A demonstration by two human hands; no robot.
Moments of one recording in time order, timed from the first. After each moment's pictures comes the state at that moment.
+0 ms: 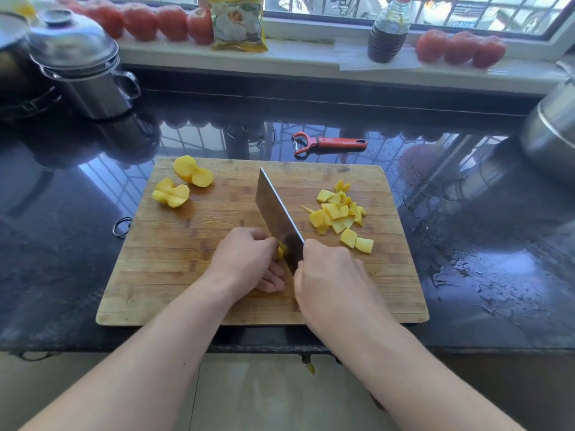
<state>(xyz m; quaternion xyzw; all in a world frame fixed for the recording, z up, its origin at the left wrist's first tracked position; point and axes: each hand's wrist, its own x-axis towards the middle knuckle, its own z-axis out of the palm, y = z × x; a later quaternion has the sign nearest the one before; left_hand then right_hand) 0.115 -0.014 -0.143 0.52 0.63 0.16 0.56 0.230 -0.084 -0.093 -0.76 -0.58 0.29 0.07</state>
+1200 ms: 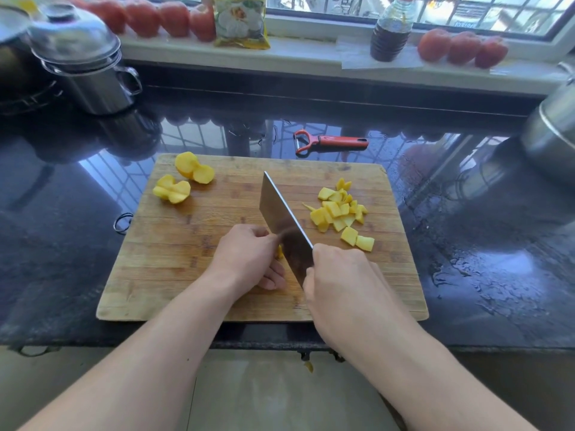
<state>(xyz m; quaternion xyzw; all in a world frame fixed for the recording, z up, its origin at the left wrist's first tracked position) 0.116 -0.013 -0.148 0.50 0.63 0.18 0.57 0.234 -0.097 -0.080 -0.76 -0.59 0.26 0.03</state>
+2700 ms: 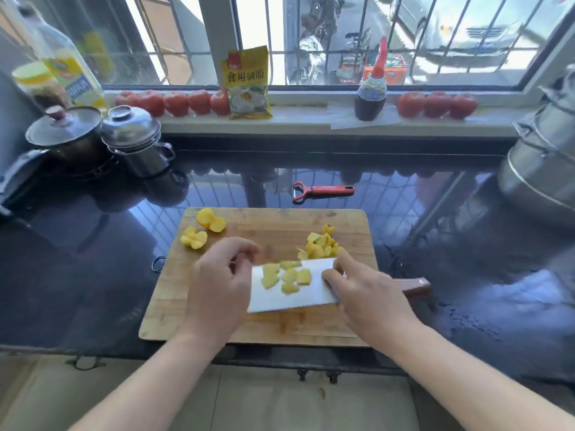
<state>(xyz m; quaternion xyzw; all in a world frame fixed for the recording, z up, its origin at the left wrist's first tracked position) 0.110 -0.058 -0.059 0.64 0.61 0.38 0.28 0.345 -0.089 -0.108 -0.59 -0.80 0.00 0.06</state>
